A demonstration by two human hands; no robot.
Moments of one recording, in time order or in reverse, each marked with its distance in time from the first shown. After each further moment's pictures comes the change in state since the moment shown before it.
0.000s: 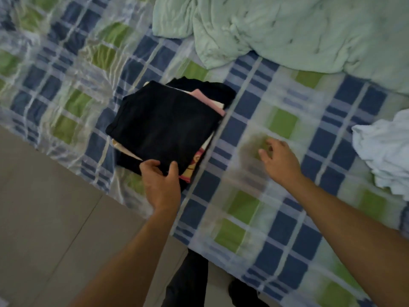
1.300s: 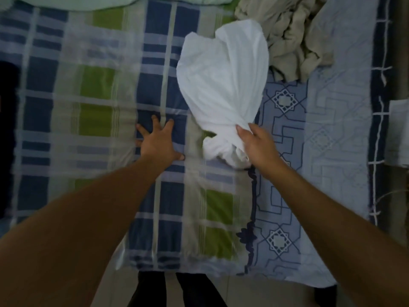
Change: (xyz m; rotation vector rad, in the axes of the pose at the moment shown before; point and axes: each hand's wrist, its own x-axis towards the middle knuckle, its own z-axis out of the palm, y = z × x) left_hand -0.250 0.033 0.341 1.187 -0.885 0.758; right_hand -0.127 0.349 -0.122 0.764 0.268 0.323
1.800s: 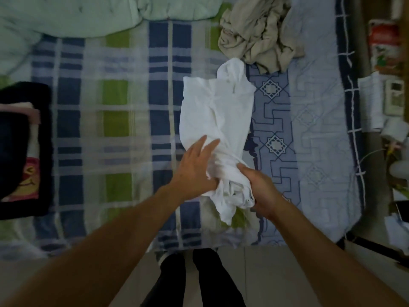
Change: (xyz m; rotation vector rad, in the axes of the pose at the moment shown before) left_hand -0.143 0.007 0.031 -0.368 0.151 0.660; right_hand -0.165 0.025 0.029 0.658 -0.075 0.523
